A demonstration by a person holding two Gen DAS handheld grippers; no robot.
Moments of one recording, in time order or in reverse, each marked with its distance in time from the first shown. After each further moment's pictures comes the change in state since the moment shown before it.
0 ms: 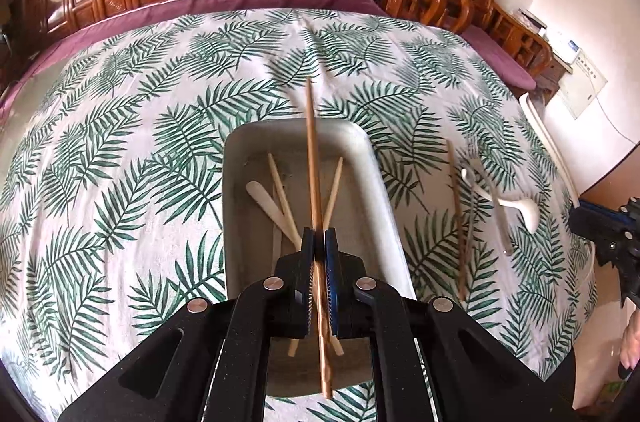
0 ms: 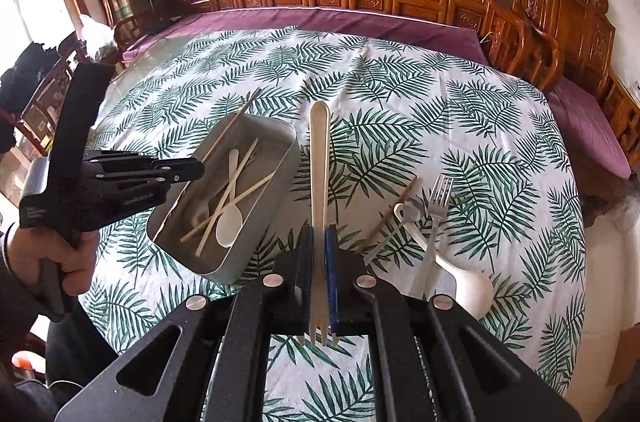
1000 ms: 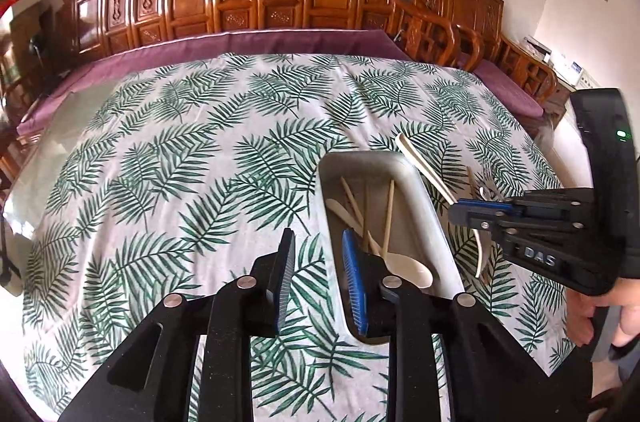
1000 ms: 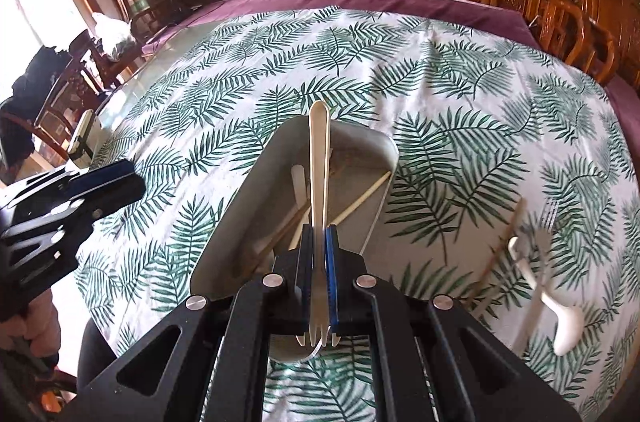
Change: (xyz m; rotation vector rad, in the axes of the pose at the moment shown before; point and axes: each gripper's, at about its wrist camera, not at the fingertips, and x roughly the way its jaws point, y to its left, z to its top) left arm -0.080 0.054 -0.022 0.000 -0.151 0.060; right arm 0.082 0.071 0.042 0.044 0.067 0.129
